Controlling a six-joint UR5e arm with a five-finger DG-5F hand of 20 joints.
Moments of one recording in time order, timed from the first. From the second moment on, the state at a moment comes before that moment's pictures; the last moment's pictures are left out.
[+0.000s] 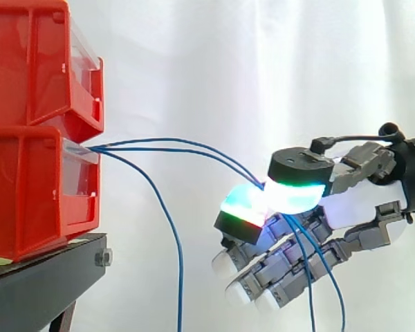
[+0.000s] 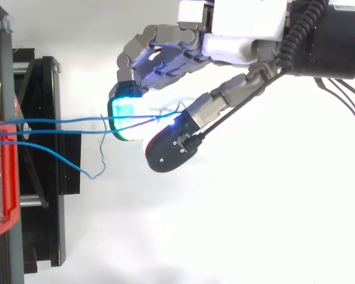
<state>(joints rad) 0.01 -2.28 -1.08 -3.17 -1.45 -0.06</state>
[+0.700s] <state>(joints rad) 0.01 -2.28 -1.06 -3.18 -1.45 -0.06</state>
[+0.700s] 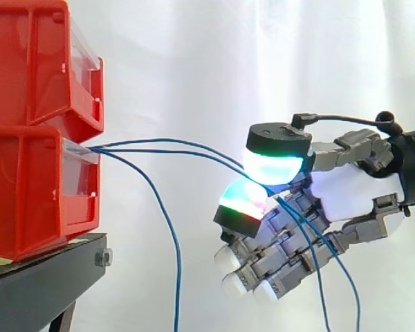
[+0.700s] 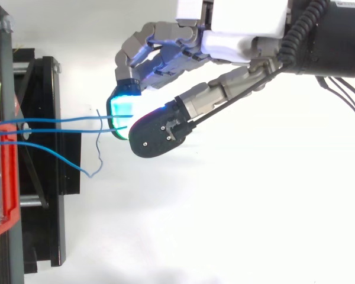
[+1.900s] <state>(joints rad) 0.01 -2.28 -1.05 -3.21 -1.45 -0.06</state>
